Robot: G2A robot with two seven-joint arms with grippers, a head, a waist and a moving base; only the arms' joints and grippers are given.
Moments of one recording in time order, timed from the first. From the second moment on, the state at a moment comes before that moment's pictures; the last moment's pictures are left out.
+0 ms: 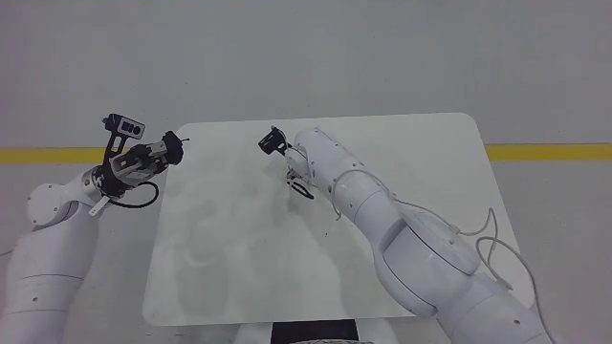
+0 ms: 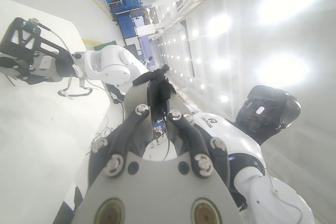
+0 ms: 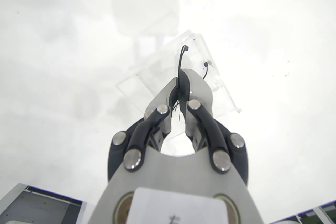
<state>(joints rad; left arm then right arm) 1.35 -0.92 -1.59 -1.31 -0.92 -0.34 -1.36 -0.52 -1.88 0.63 -0.31 -1.11 -0.16 0.88</state>
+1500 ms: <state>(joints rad) 1.35 -0.92 -1.59 -1.31 -0.92 -0.34 -1.36 -0.57 -1.88 0.63 -0.33 -1.16 -0.13 0.83</state>
